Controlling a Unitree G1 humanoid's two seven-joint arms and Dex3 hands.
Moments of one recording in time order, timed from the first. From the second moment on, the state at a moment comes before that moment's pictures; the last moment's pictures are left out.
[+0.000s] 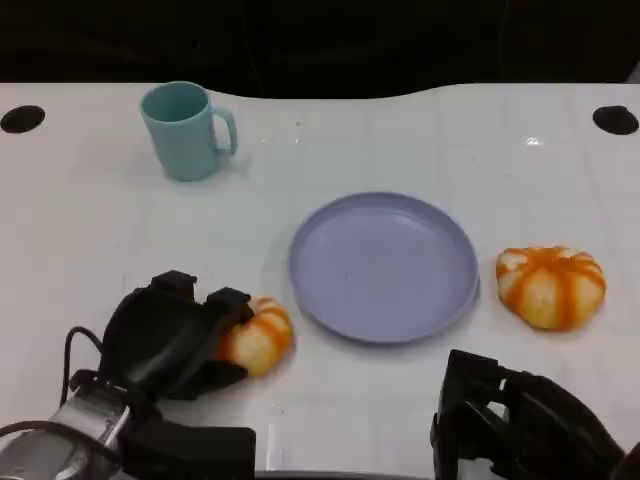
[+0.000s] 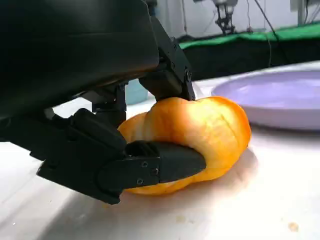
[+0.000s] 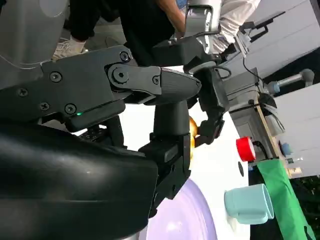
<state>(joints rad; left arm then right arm) -0.40 0.35 -0.55 0.74 0.94 -0.32 0.60 0.08 -0.14 0.07 0.06 0.39 0.12 0.73</state>
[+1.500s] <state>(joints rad) -0.64 0.16 -0.42 0.67 0.64 -0.41 0.18 0.11 -0.14 0.08 0.03 0.38 0.15 0.71</state>
